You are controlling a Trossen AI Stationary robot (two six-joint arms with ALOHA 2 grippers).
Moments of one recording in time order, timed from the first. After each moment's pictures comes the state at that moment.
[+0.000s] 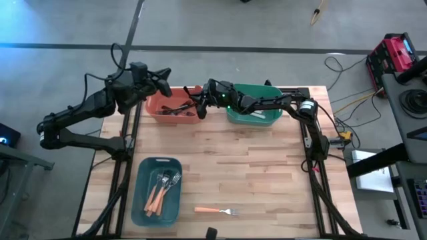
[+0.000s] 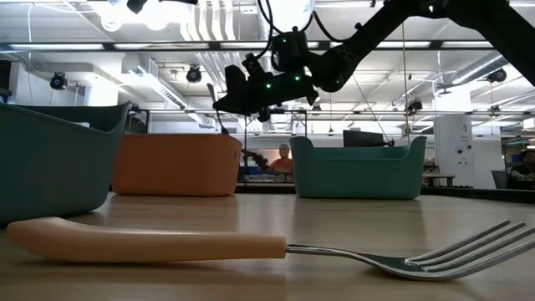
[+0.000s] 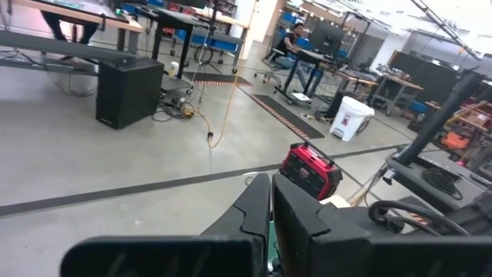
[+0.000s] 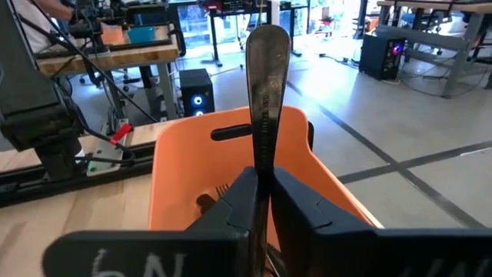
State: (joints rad) left arm 0.30 1.00 1.21 -0.32 -0.58 -0.41; right arm -0.39 2.09 1.45 0.53 -0.13 0.03
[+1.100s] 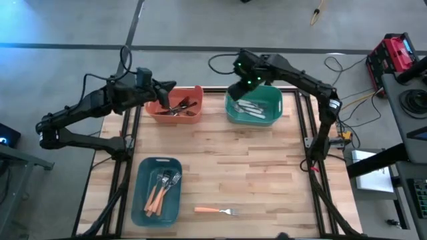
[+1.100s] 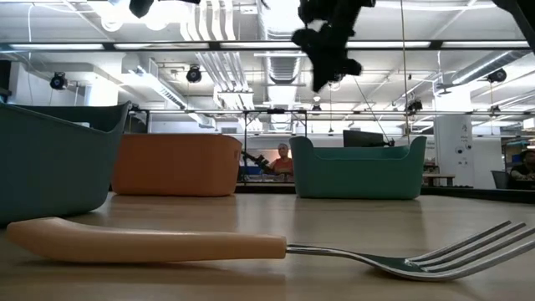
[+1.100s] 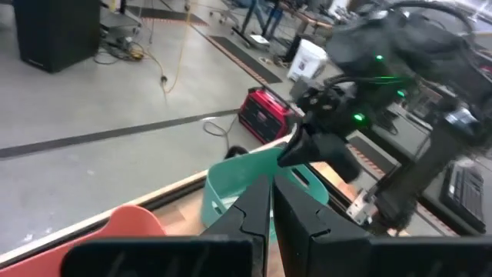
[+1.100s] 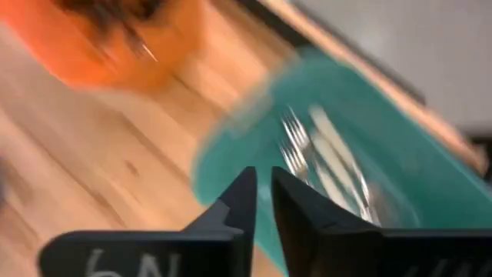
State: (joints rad) left arm 0.29 0.99 1.24 -0.50 -0.34 -0.51; right arm -0.53 1.83 1.97 -1.22 -0.01 0.34
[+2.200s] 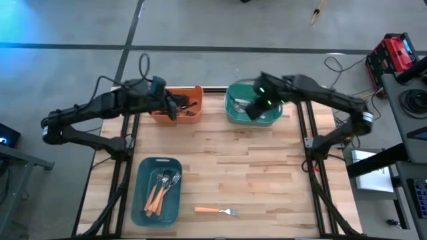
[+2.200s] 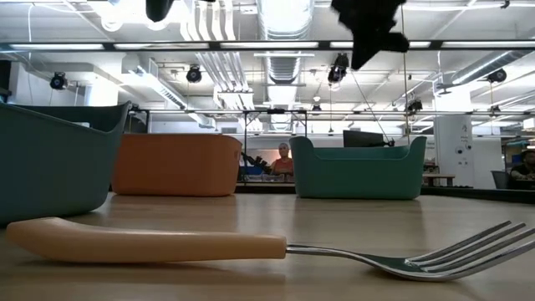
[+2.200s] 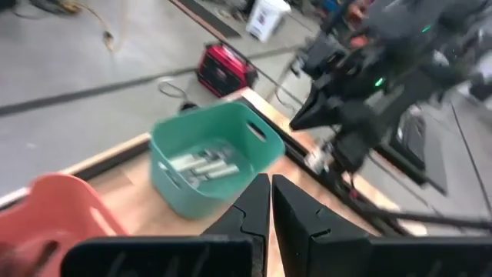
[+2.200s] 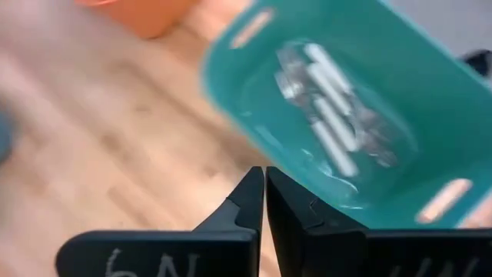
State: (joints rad) left arm 0.20 1.06 1.24 -0.50 -0.21 -0.54; right arm -0.34 1.46 1.59 -1.20 0.11 0.52
